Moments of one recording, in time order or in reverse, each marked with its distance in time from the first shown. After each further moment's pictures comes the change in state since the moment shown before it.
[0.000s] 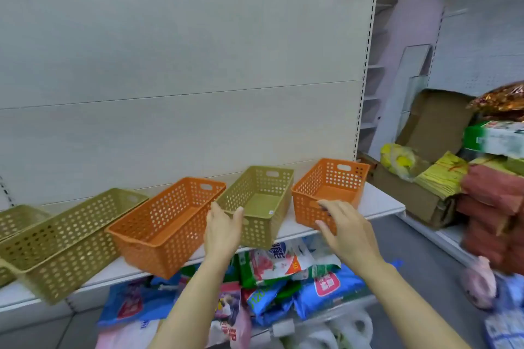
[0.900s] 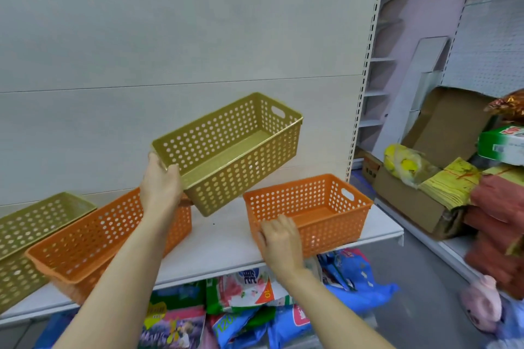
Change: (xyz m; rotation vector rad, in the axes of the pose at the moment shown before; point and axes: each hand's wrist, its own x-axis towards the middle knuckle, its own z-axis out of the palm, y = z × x) left_hand 0.109 0.069 -0.016 -0.289 0.341 -0.014; right_hand 0.048 0.031 0.145 0.095 0.002 -0.034
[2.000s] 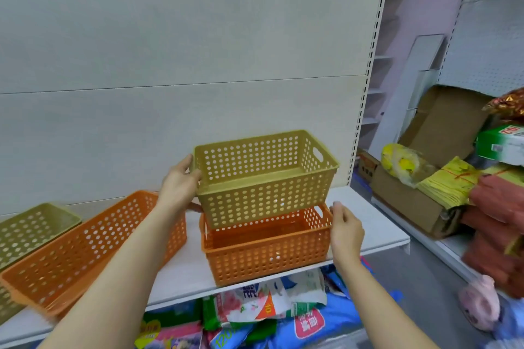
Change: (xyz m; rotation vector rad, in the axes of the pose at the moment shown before) left_hand 0.018 0.016 0.034 -0.140 -0.429 -0.075; right_hand 0.030 0.086 -0.042 0.533 0.178 1.040
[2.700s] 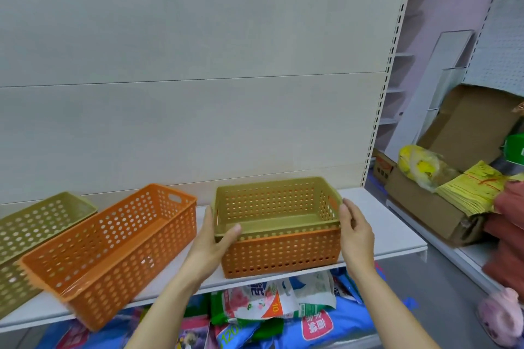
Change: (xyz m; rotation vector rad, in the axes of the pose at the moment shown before) left_hand -0.075 -0.082 0.026 0.083 -0.192 0.057; right_hand 0.000 0.011 -0.007 0.043 -0.184 -0.161
